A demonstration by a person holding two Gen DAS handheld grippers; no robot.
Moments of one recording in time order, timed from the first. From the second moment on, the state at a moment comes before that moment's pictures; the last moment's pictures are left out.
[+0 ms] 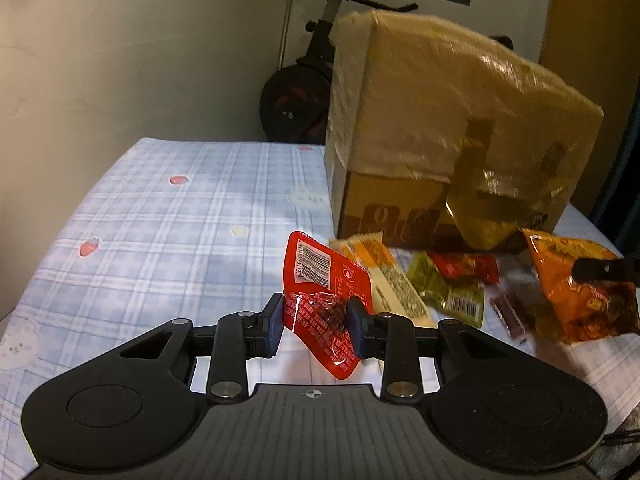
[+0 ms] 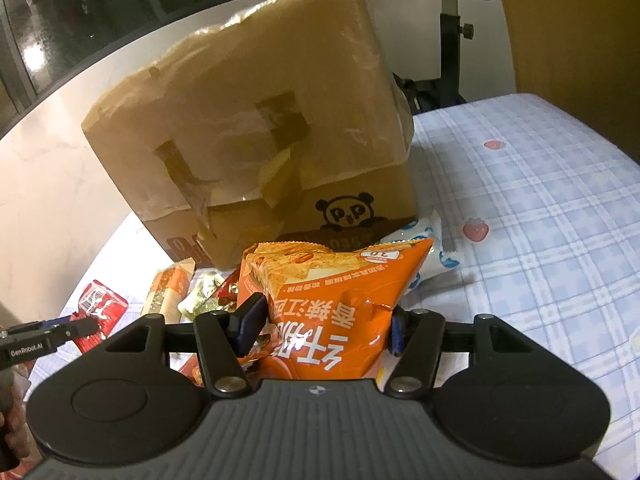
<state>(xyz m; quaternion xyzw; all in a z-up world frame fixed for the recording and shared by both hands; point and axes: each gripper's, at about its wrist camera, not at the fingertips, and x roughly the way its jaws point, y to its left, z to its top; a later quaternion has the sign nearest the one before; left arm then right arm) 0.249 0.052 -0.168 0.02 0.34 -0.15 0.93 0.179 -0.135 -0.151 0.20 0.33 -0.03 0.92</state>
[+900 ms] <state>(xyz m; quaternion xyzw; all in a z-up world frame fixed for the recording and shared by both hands) 0.256 -0.011 -0.055 0.01 0.21 -0.23 0.95 0.170 -0.169 -0.021 0.18 0.18 -0.02 0.97</state>
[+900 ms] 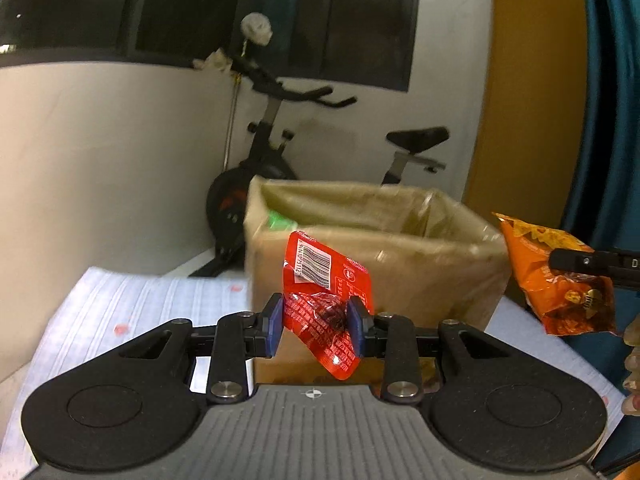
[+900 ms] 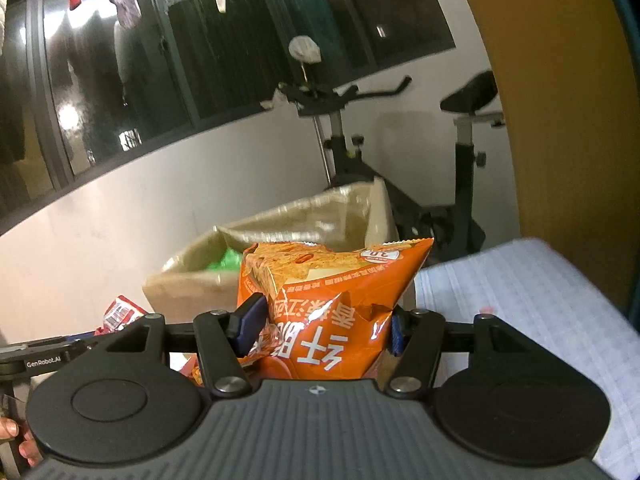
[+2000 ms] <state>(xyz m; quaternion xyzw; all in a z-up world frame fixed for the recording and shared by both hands) 0.380 -0.088 -0.035 0.04 0.23 -0.21 0.95 0.368 -0.173 -0.023 0.06 0.22 0.01 0.97</state>
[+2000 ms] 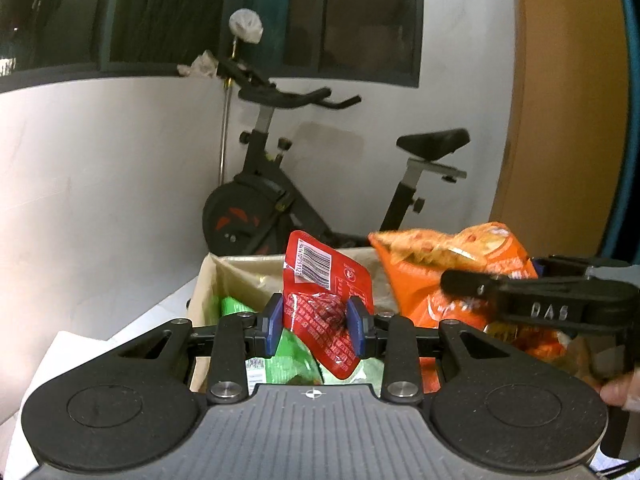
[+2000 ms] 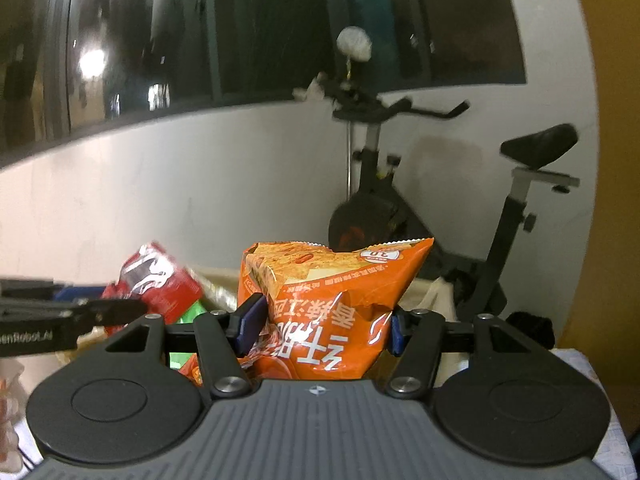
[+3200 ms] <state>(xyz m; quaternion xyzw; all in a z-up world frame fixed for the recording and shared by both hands) 0.308 0.012 -0.039 0.02 0.23 -0.18 0.96 0.246 -0.179 -0.030 0.11 0.19 -0.01 0.98</state>
